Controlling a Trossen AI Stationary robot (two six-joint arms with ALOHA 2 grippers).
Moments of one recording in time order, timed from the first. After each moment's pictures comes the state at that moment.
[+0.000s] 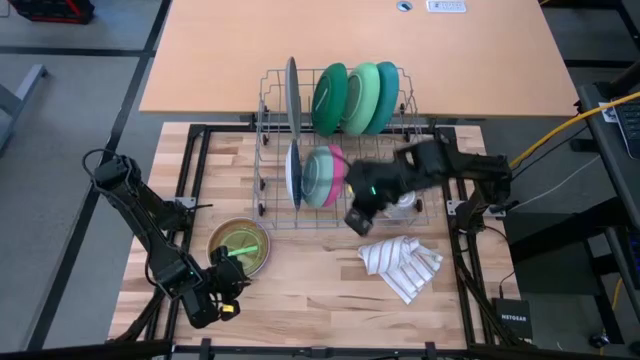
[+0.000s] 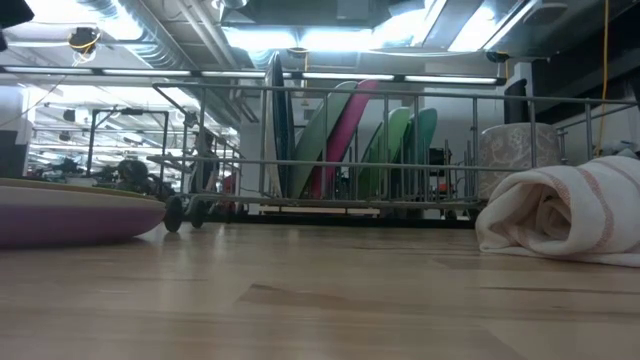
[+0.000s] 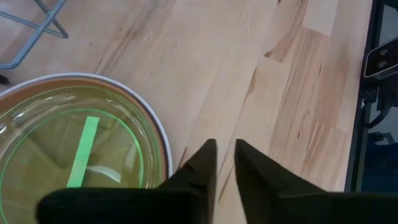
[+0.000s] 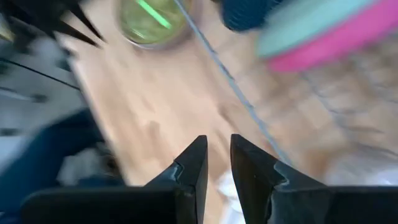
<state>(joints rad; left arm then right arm) -0.92 1.46 1.02 -0.75 -0.61 -1.22 0.17 1.81 2.30 -1.53 0.02 0.73</state>
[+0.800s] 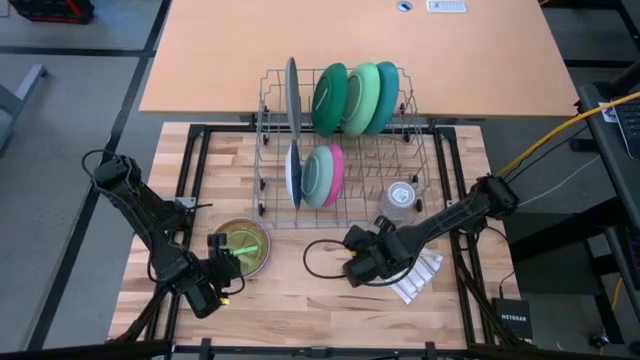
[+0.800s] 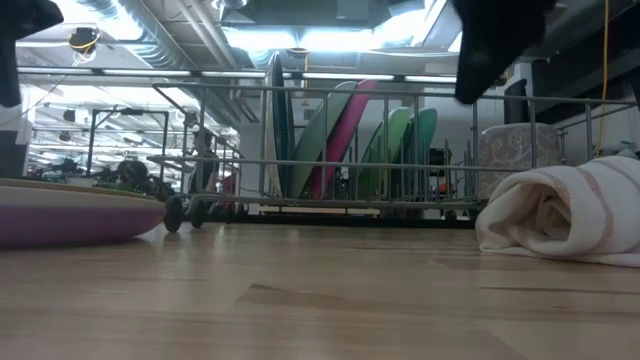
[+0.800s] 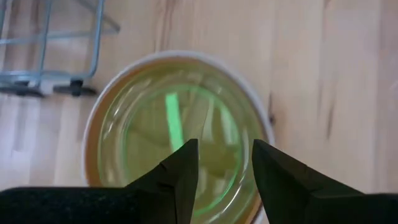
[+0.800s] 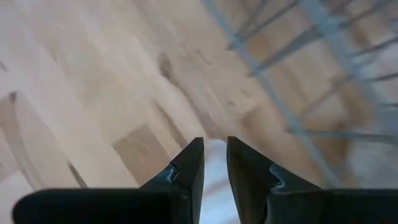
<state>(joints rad) -0.89 1.46 1.02 -1.03 -0.53 -0.91 0.48 1.80 1.52 -1.15 0.39 1.01</state>
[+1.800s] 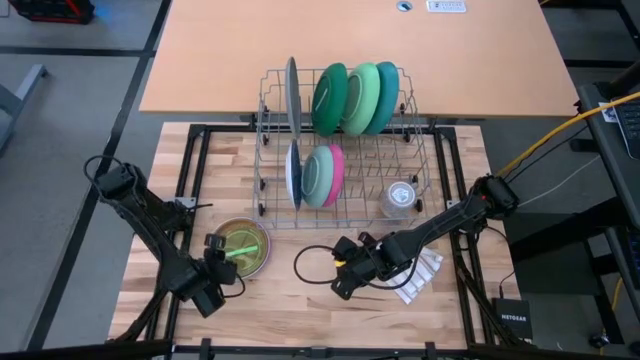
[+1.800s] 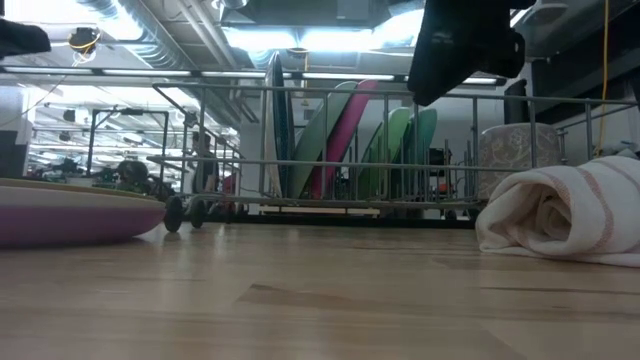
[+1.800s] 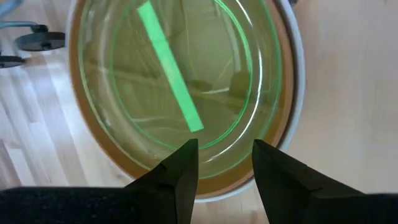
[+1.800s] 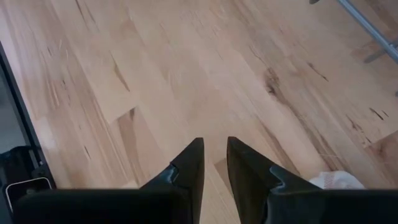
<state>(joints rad) -0.89 1.56 1.02 -1.19 -0.32 -0.74 0.48 1.80 1.40 -0.69 0.26 0.99</state>
